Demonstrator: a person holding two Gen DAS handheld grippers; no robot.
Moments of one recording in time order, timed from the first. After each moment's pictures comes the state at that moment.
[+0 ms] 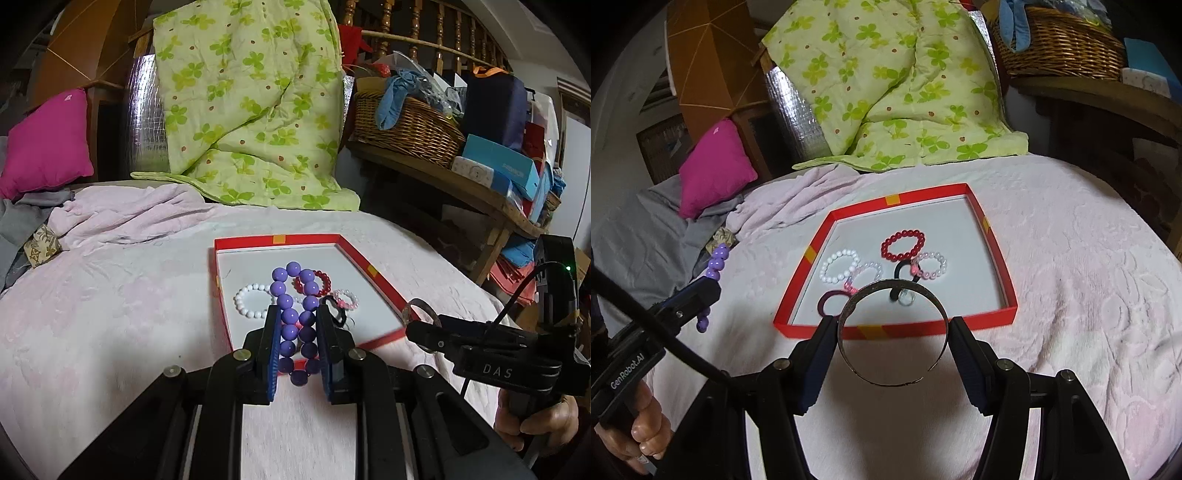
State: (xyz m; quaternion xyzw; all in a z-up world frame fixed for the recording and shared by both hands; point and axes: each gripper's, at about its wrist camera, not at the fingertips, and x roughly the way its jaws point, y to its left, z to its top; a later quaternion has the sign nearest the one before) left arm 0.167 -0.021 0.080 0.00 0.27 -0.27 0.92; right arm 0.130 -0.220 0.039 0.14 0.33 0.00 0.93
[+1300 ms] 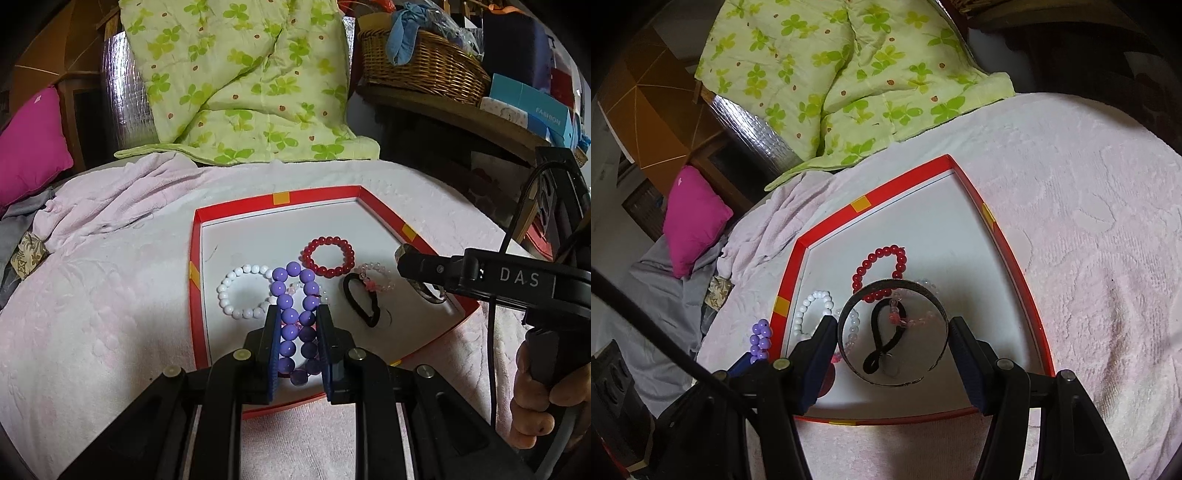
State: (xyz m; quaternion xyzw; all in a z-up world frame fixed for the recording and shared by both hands) left arm 0.228 -0.087 0.034 0.08 0.34 -0.24 0.91; right arm 0.227 -0.276 0.000 0.28 0.36 0.01 0.89
